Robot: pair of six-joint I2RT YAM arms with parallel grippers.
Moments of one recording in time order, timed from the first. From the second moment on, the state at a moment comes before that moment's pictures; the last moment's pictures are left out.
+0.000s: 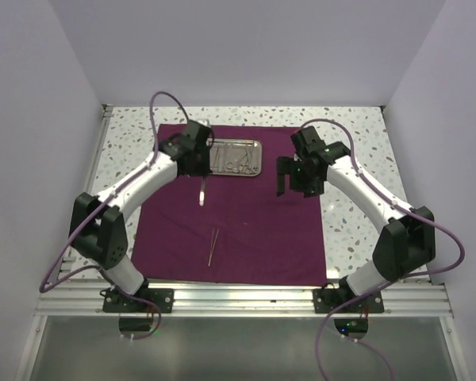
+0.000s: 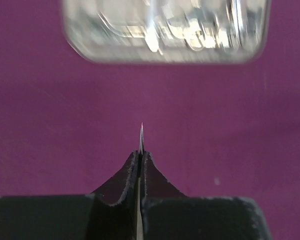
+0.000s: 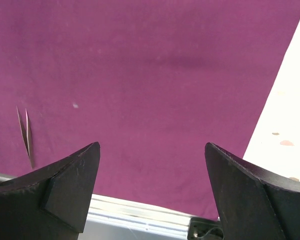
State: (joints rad) left arm -0.46 1.69 1.42 -0.67 -0.16 -0.44; right arm 0.44 1.55 1.34 -0.95 0.00 0.45
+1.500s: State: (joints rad) left arm -0.43 2.27 2.13 -0.78 -0.20 -0.40; right arm 0.44 1.40 1.19 -0.98 0.04 0.45
